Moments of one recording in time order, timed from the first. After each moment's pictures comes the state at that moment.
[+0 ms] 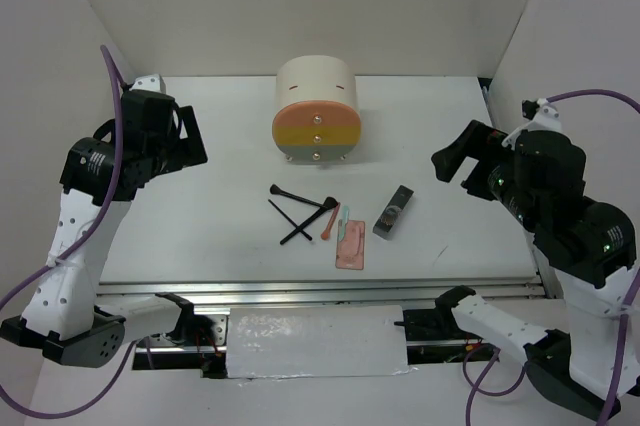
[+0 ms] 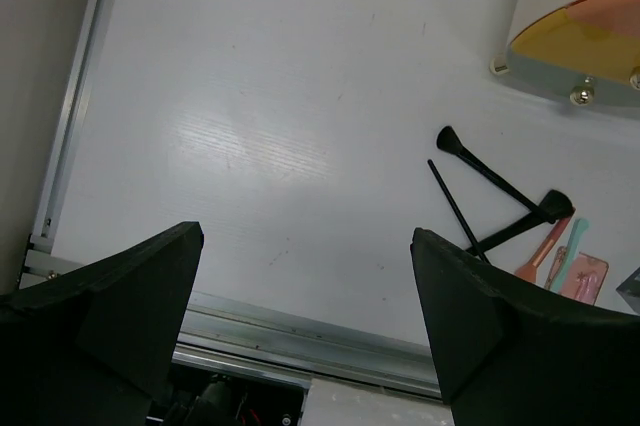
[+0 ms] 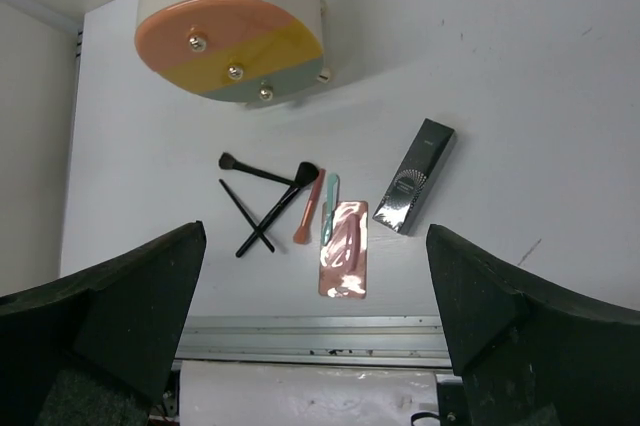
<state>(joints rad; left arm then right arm) -0.33 1.19 1.72 -1.29 -0.42 -0.46 0.44 0.94 1.74 -1.26 0.29 0.60</state>
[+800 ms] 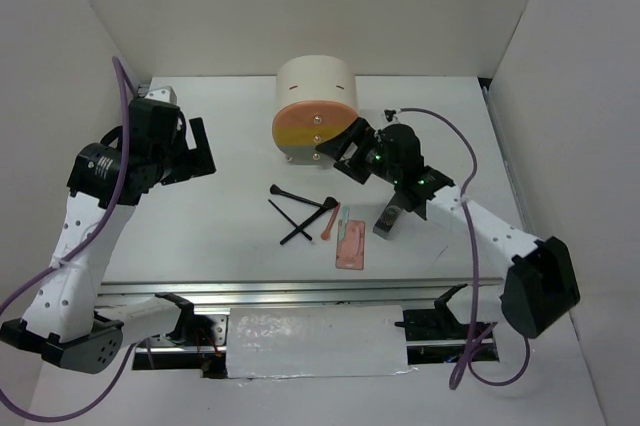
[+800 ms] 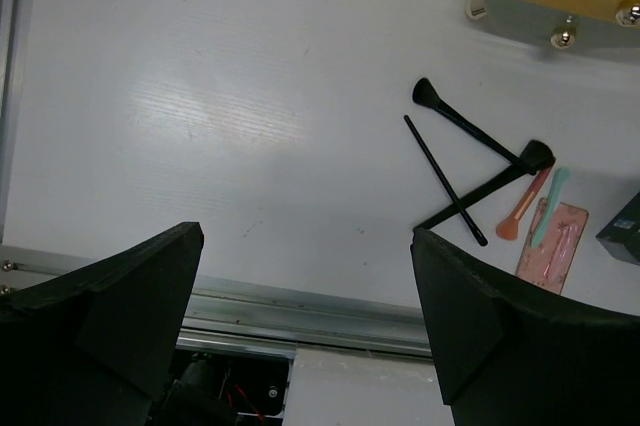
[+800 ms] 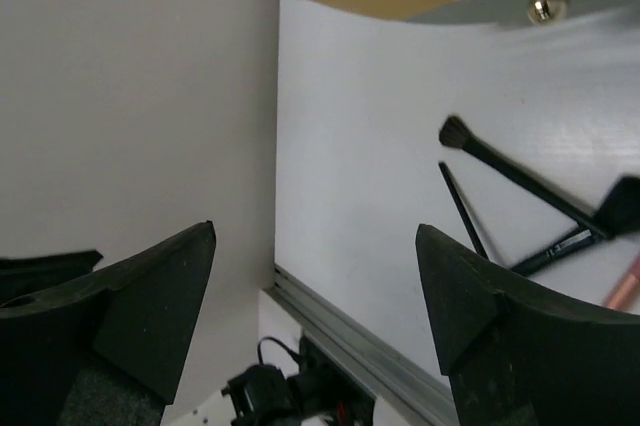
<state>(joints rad) -0.33 1.16 1.63 -1.28 -0.31 -0.48 0.53 1.25 0.92 0.00 -0.18 1.08</state>
